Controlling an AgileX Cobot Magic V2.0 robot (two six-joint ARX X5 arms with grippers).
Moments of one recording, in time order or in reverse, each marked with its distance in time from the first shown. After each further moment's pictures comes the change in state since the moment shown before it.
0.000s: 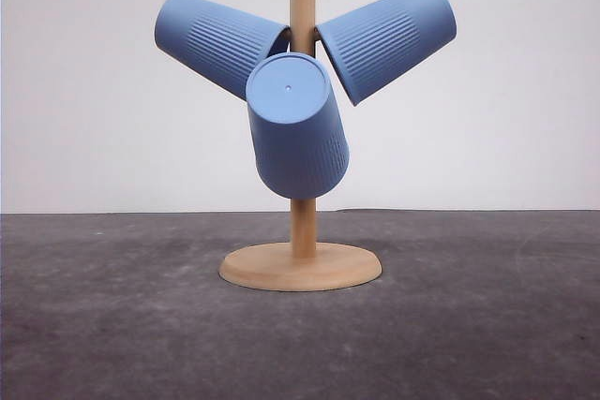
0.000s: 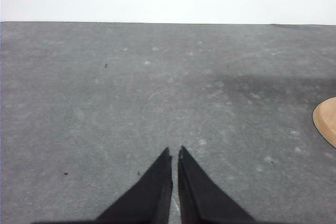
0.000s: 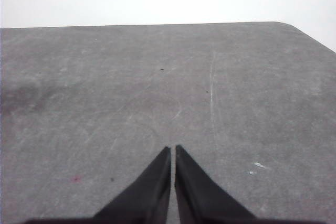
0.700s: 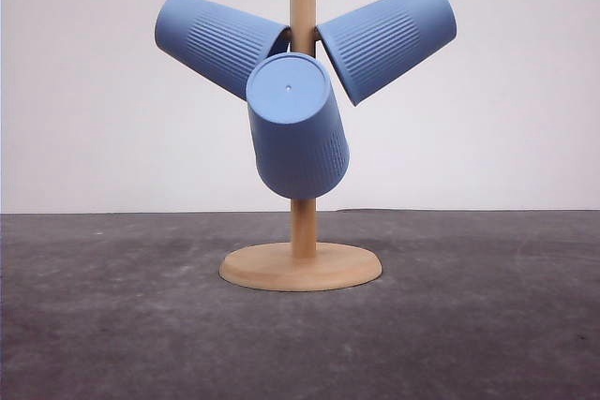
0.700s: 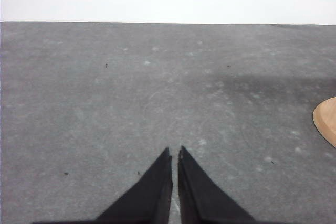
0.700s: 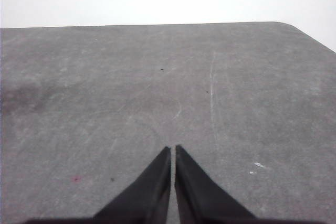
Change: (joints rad) left_arx 0.000 0.000 0.000 0.000 0.000 0.000; right_arx 0.000 0.000 0.000 0.000 0.000 0.000
